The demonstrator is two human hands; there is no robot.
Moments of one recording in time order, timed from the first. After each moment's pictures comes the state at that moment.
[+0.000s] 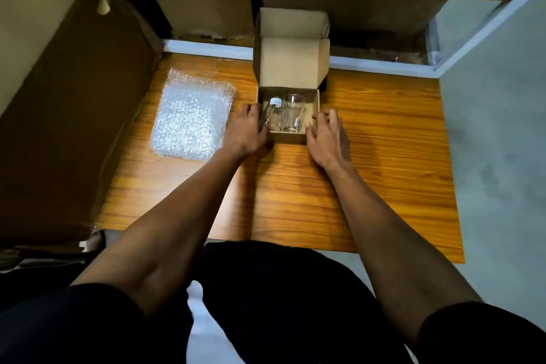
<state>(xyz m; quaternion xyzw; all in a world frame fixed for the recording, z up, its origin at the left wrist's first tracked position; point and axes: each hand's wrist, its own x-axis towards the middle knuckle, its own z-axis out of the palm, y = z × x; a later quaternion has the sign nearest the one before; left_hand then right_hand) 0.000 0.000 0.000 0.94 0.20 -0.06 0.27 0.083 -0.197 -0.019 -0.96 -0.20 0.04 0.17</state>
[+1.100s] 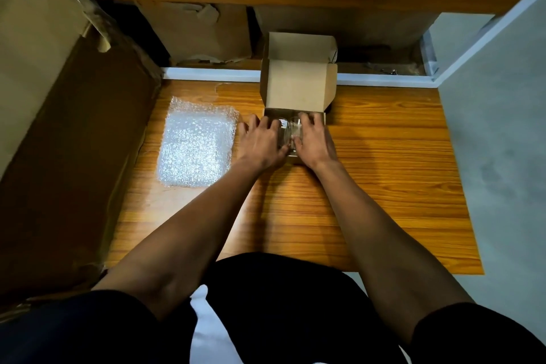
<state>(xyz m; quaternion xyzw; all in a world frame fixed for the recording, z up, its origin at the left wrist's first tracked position) 0.039 0.003 0.000 0.99 0.11 -0.10 0.07 0.104 -0.131 -0.009 -0.96 -0.18 0.11 0.17</state>
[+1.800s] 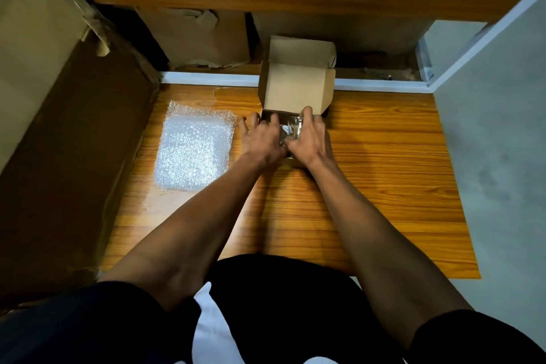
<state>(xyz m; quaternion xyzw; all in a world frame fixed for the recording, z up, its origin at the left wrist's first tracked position) 0.059 -0.004 0.007 0.98 0.15 -0.12 0.09 0.106 -0.125 0.012 -0.95 -0.13 0.10 0.26</state>
